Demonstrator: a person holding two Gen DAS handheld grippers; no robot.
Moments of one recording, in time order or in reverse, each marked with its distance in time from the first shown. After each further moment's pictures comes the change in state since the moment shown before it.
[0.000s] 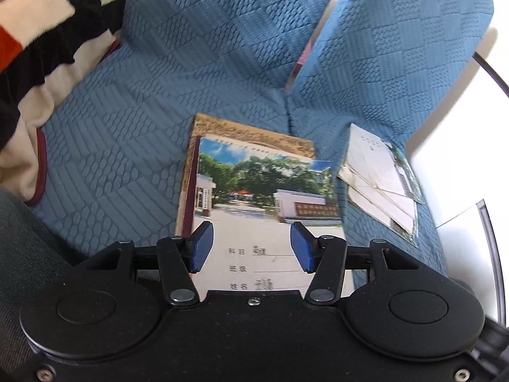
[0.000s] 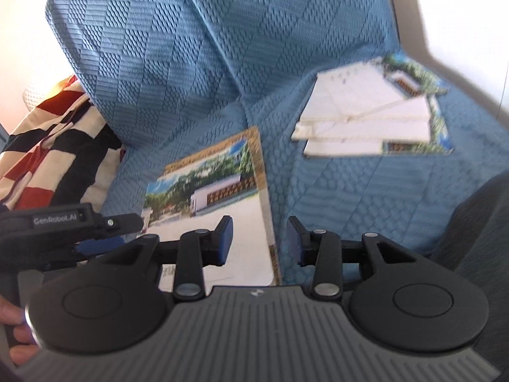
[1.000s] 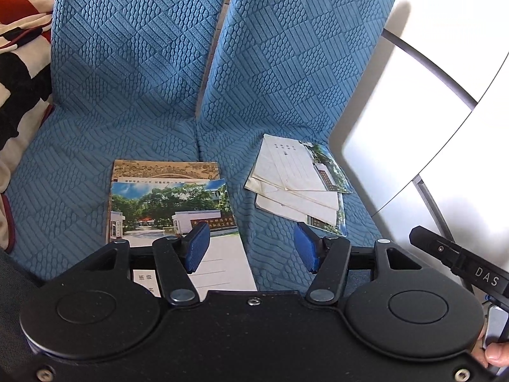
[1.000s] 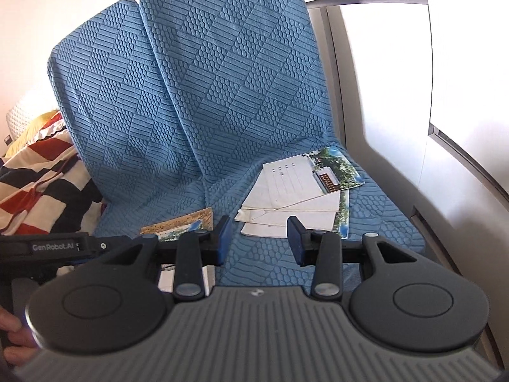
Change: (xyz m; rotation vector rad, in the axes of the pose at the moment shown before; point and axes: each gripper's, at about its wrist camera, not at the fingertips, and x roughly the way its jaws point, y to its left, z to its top) left arm -0.054 -0.107 0.002 0.192 -0.054 -0.131; right arm -0.122 -0.024 0.044 -0.054 -0.202 -0.138
